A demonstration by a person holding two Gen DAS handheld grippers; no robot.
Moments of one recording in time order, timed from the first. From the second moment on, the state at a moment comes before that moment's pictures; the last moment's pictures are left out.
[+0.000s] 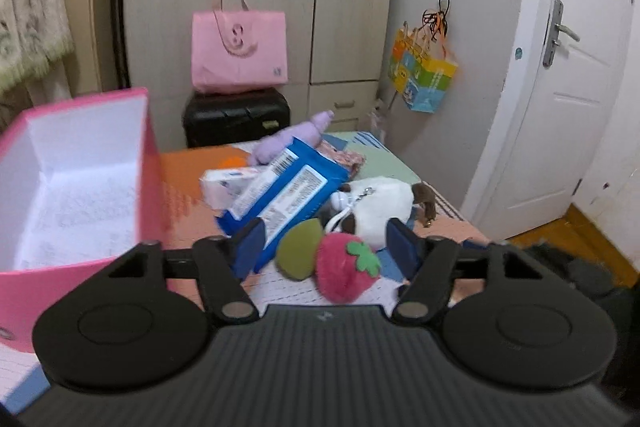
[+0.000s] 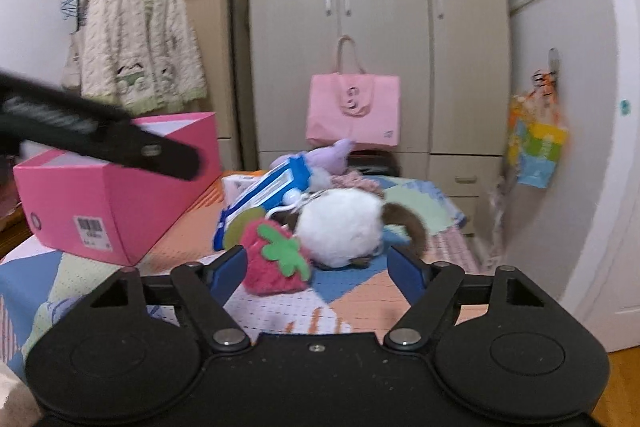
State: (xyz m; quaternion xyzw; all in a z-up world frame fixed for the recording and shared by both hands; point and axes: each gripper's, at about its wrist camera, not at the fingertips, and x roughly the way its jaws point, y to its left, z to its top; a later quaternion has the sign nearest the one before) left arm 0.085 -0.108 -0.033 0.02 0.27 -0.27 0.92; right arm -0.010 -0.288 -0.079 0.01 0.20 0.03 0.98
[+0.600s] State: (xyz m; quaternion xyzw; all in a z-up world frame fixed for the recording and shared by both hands) left arm 0.165 -0.119 -0.093 -0.06 0.34 -0.25 0.90; right arm 0.055 -0.276 -0.117 0.02 0.26 0.09 0.96
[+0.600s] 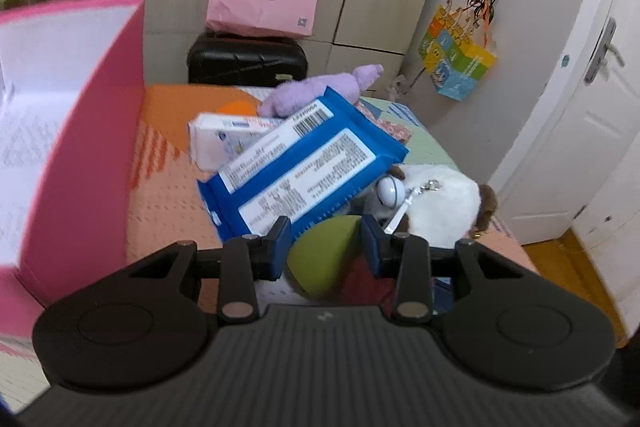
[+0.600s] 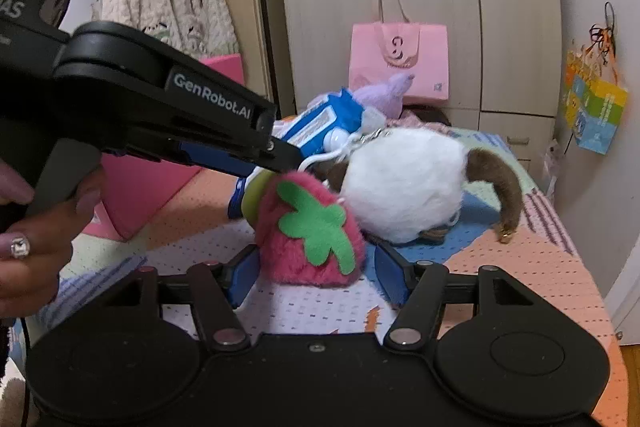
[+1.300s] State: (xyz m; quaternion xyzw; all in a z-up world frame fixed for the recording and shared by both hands) left arm 0.170 -0.131 -0.115 -0.08 0.37 -0.26 0.89; right arm 0.017 -0.276 -0.120 -0.01 0.25 0.07 0.97
